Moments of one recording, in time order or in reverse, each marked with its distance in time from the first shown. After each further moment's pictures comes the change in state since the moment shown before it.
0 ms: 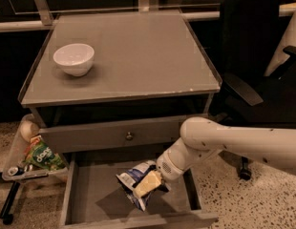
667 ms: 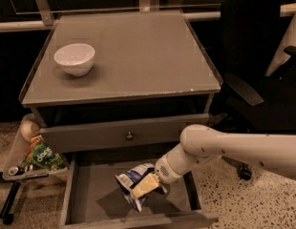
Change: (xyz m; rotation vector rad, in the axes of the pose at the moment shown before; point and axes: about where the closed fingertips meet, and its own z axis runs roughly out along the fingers) arm -0.001 -0.008 0.024 -0.026 -0.044 0.018
